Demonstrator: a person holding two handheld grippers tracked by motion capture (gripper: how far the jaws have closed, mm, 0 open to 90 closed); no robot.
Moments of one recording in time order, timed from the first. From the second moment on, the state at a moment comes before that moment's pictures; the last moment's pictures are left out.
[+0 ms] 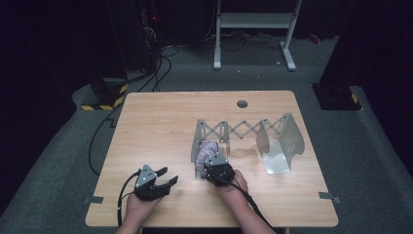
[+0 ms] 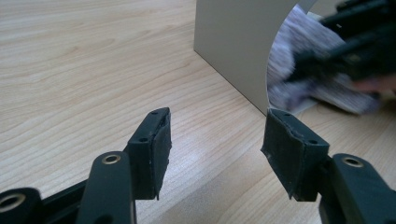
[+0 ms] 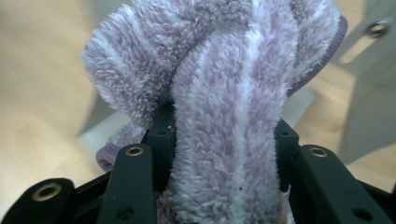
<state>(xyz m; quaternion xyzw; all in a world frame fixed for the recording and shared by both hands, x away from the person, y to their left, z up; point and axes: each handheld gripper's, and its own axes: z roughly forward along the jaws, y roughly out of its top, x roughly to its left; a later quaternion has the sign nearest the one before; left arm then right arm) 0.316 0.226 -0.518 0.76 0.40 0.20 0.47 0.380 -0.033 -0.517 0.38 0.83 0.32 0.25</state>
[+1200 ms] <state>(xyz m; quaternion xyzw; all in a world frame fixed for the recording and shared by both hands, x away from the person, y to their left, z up) 0.314 0.212 -0.518 0.77 0.39 0.19 0.47 0.290 -0.150 -0.497 0.39 0.80 0.35 0.29</state>
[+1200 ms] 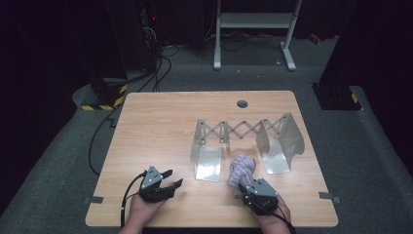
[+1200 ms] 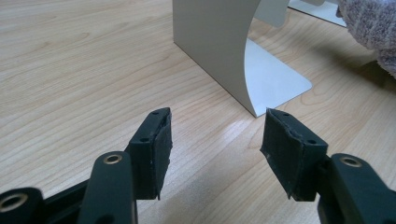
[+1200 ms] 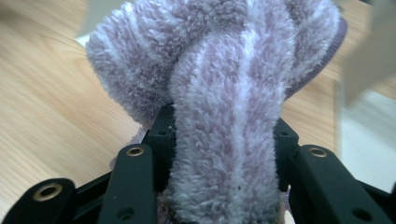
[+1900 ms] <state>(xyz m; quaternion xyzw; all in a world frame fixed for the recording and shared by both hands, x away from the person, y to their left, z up) 0.314 0.207 -0.519 0.78 0.39 0.18 0.46 0.298 -0.167 -0.504 0.44 0.78 0.35 0.26</state>
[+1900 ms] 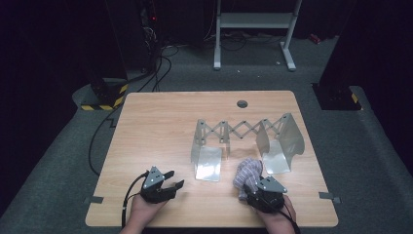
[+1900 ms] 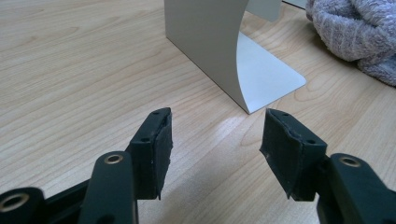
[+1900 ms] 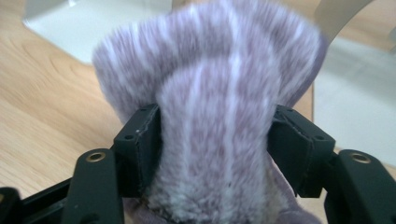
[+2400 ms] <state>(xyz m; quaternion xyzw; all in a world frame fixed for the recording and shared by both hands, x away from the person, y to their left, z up) 0.315 0.203 -0.522 0.79 0.38 0.17 0.45 0.299 -0.180 -0.493 0.45 0.76 0.38 0.28</state>
